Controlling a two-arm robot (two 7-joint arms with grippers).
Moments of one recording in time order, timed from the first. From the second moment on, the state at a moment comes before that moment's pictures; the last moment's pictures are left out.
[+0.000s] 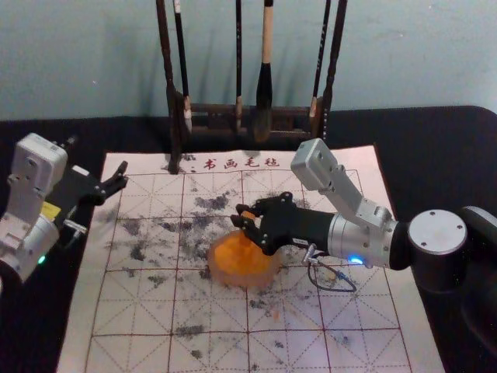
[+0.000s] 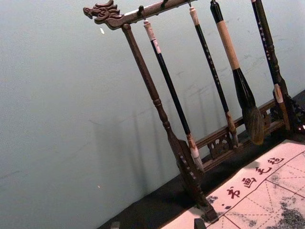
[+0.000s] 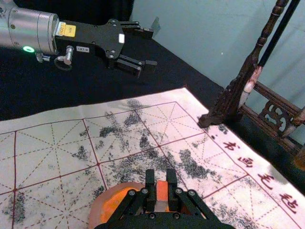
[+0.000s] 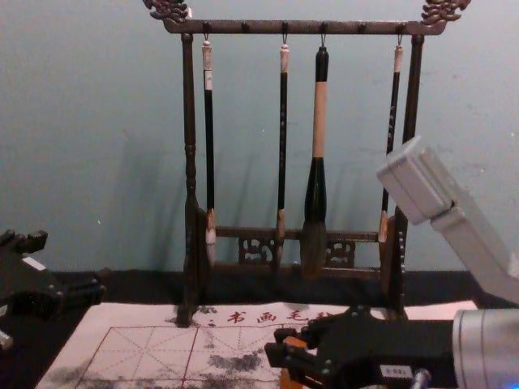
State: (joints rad) left arm -0.20 0.60 0.45 -1.41 -0.25 -0.12 0.03; right arm 0.40 0.39 -0.62 -1.31 0.24 0.05 0.60
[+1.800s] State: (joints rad) left arm -0.20 0.60 0.45 -1.41 -0.25 -0.12 0.03; right arm 0.34 0.46 -0.62 -1.42 0.26 0.04 0.63
